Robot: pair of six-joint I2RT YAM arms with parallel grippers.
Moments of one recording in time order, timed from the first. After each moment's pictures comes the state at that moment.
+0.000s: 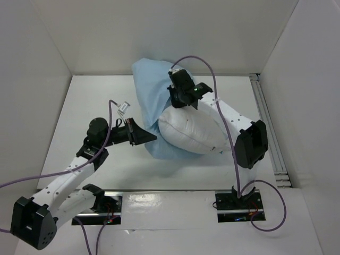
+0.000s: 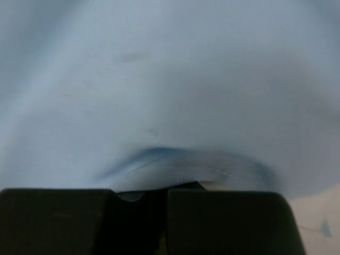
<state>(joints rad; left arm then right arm) -0.39 0.91 0.54 0.34 0.81 -1.00 0.63 1.84 1.69 -0.67 0.15 0.25</state>
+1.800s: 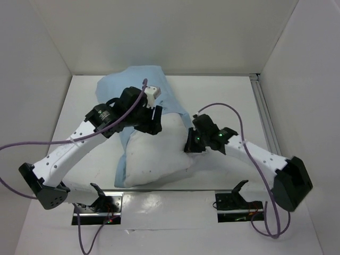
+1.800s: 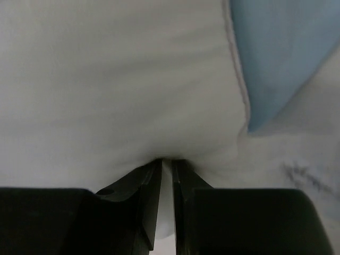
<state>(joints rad) -0.72 1.31 1.52 -0.93 0.03 -0.35 0.66 1.18 0.81 -0.53 -0.10 0.73</state>
